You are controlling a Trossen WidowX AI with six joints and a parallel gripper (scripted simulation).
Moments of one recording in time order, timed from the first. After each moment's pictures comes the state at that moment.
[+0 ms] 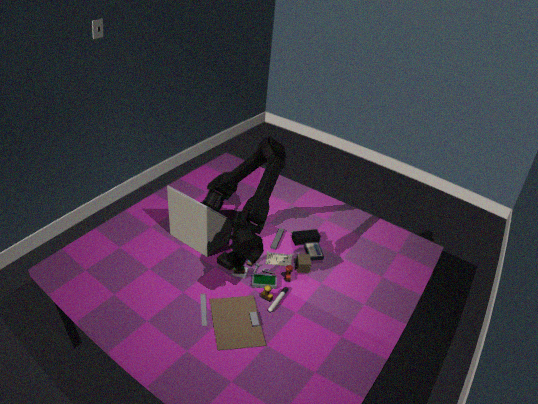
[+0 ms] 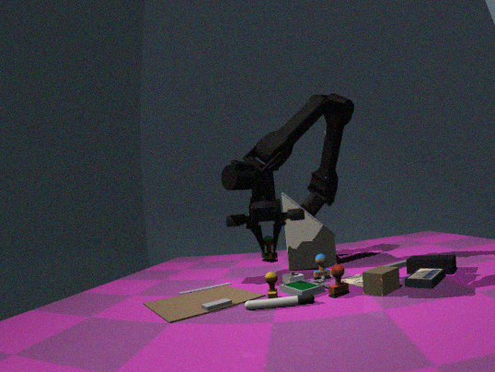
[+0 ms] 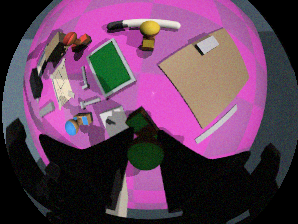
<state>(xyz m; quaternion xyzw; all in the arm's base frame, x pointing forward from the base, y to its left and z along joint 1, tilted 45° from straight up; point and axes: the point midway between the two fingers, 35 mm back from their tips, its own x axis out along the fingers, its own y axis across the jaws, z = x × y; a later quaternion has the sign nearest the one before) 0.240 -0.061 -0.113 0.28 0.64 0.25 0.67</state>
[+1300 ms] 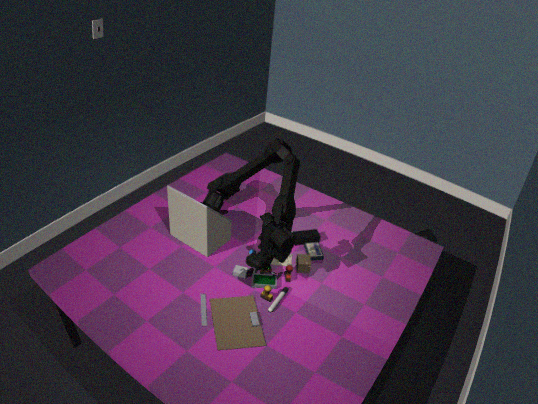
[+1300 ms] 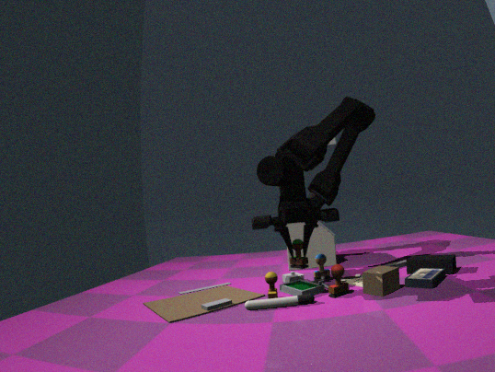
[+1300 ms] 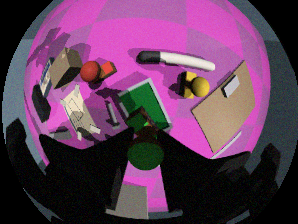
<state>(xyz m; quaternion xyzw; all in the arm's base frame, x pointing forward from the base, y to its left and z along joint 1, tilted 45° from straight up) 0.311 -0.007 -0.067 0.28 0.64 0.25 0.67</state>
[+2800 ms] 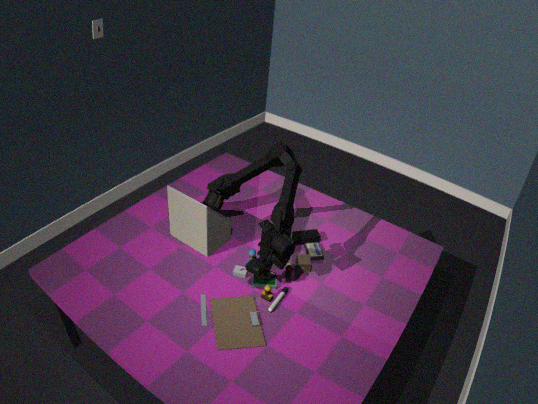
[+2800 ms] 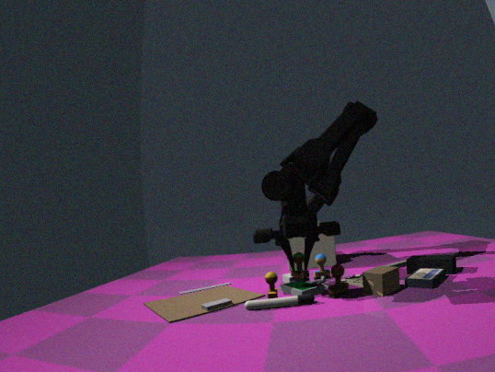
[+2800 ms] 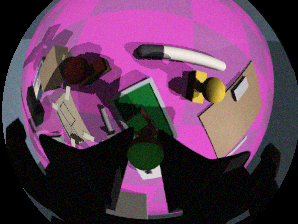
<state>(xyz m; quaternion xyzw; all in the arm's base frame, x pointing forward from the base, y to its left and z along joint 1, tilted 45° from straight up) 0.313 0.014 -0.089 0.28 0.64 0.25 0.67</state>
